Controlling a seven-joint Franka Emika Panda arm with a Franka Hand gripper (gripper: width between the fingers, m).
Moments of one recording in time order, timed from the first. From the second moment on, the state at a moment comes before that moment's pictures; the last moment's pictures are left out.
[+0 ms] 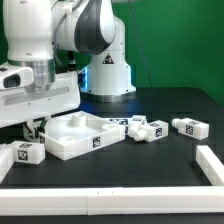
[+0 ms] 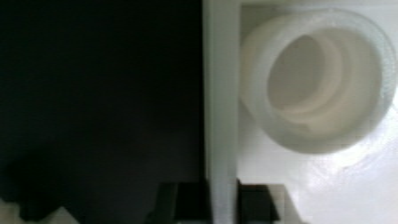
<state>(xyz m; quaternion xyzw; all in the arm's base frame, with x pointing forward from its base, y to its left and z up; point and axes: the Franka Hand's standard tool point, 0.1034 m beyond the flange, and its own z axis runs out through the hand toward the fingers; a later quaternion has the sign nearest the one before) 0.420 -0.174 0.016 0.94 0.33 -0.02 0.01</state>
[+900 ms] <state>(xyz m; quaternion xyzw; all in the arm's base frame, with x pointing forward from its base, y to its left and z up) 0.491 -0.113 0.070 0.99 0.10 -0.04 0.01</state>
